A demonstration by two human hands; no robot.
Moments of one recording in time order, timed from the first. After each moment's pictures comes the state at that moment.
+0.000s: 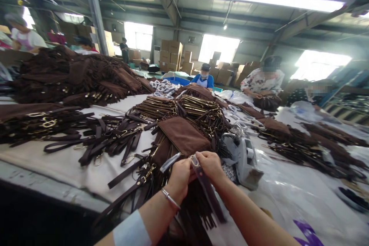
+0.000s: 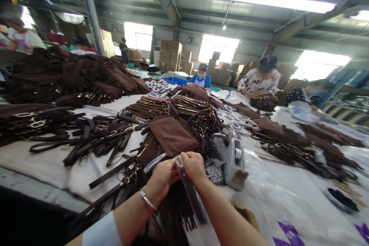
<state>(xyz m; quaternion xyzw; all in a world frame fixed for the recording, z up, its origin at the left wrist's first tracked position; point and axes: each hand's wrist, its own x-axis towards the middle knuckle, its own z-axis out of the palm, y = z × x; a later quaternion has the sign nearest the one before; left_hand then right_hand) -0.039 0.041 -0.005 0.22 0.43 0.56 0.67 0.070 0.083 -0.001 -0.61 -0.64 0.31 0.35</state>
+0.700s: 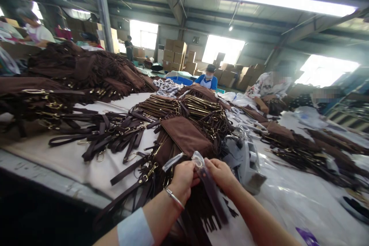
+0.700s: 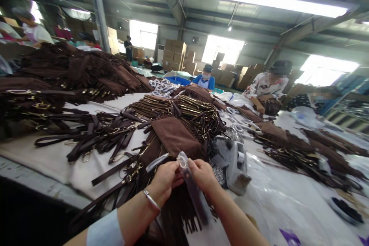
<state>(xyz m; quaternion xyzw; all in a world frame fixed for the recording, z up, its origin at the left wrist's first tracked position) -0.037 0.040 -0.002 0.16 0.49 0.52 0.68 0.100 0.064 0.006 -0.61 -0.66 0.35 0.28</state>
